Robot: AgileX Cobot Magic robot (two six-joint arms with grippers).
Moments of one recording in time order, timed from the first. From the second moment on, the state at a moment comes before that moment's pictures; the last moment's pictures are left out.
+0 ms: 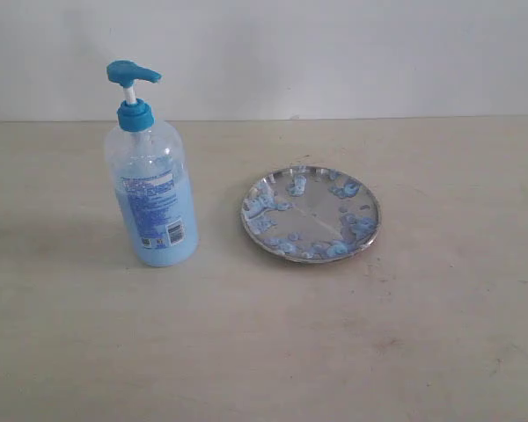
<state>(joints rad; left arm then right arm) -0.08 0.55 -0.33 -0.38 -0.19 0.02 -0.01 0.00 0.00 -0.03 0.32 -0.04</state>
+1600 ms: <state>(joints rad) -0.20 2.05 -0.68 0.45 -1.13 -0.06 -0.01 0.00 0.00 -0.03 0.32 -0.04</state>
